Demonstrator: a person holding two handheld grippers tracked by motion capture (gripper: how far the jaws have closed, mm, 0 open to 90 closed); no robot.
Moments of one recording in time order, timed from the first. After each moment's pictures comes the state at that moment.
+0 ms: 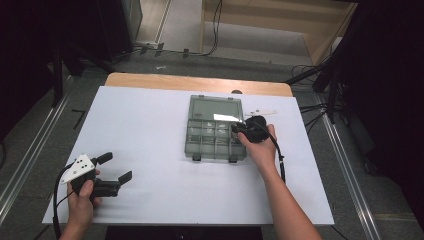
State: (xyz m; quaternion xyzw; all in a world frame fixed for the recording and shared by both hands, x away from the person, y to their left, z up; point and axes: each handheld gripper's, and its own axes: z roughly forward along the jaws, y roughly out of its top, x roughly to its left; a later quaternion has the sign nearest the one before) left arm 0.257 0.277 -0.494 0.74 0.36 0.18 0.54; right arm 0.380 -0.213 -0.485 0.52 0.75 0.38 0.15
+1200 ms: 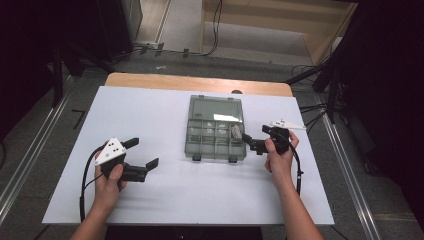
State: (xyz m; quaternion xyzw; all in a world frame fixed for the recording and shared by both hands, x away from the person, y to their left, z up) left arm 0.290 0.203 -0.469 0.76 0.31 0.17 0.55; right arm 0.332 -0.262 -0.480 0.51 0.69 0.48 0.16
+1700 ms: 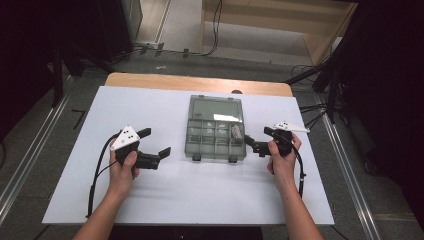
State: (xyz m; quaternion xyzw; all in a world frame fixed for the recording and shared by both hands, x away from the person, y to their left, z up) left arm 0.319 0.177 -0.465 0.76 0.31 0.16 0.55; right arm 0.326 -0.269 -0.482 0.51 0.69 0.49 0.15
